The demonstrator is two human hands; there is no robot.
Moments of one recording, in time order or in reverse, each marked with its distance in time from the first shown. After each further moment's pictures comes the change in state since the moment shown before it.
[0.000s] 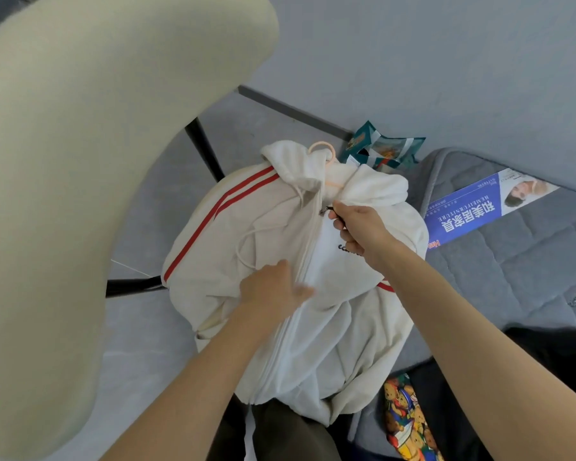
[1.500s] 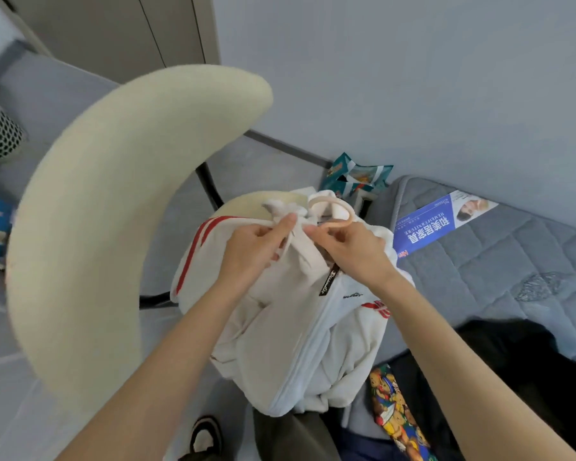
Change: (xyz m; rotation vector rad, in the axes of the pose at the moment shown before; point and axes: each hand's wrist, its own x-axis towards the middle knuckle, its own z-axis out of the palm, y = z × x) left_hand -0.043 0.006 -0.090 -0.969 0.320 0.038; right_hand -0.105 -0.033 -0.004 -0.562 0.082 -0.452
